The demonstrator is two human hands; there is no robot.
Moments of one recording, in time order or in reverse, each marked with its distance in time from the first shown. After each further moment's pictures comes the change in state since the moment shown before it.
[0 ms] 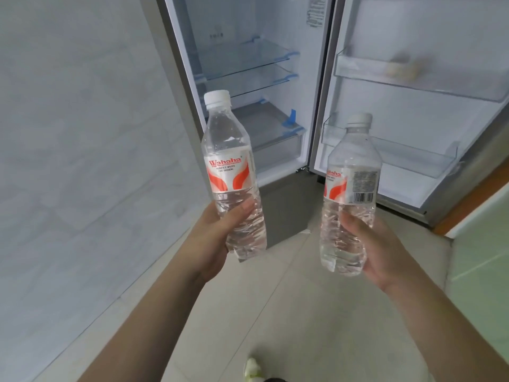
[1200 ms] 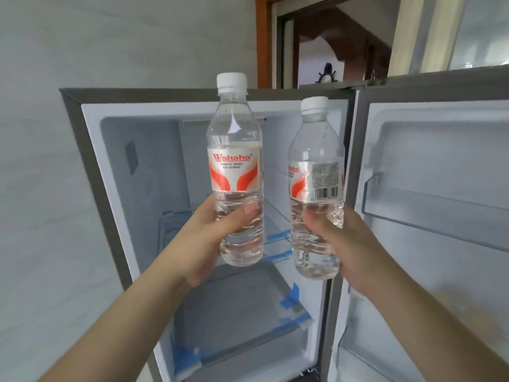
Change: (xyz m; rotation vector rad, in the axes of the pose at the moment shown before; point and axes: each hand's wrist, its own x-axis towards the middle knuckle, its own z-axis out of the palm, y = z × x) left_hand 0.402 0.228 0.026 0.245 -0.036 0.438; right_hand 0.422 -0.252 -0.008 -0.257 -0.147 -0.389
